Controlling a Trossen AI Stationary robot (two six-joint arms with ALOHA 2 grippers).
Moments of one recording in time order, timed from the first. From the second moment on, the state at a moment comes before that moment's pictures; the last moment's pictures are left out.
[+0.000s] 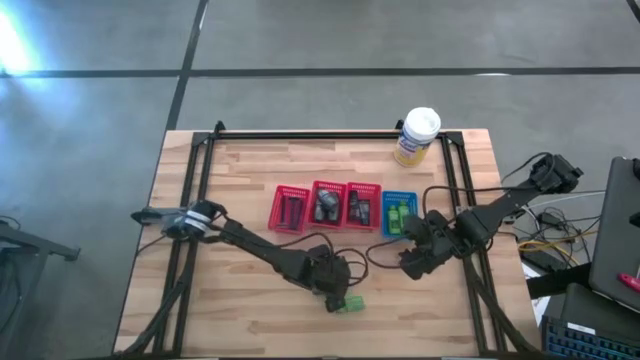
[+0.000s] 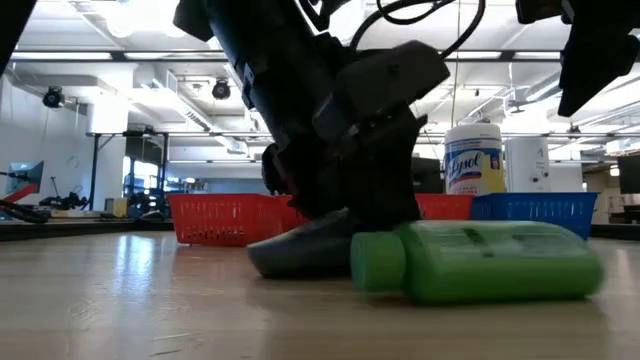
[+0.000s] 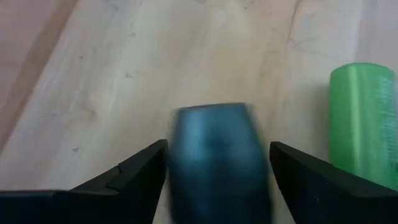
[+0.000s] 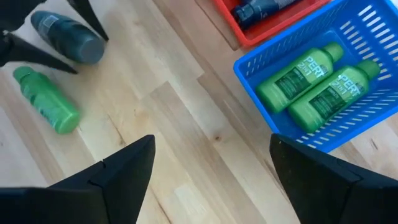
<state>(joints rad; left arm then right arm) -0.36 2.14 1.52 -0.38 -0.24 -0.64 0.54 1.23 0.98 -1.01 0.33 1.15</state>
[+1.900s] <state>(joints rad) 0.10 1.87 1.37 -0.10 -0.55 -0.87 0.56 1.23 0.94 -0.94 0.42 1.26</state>
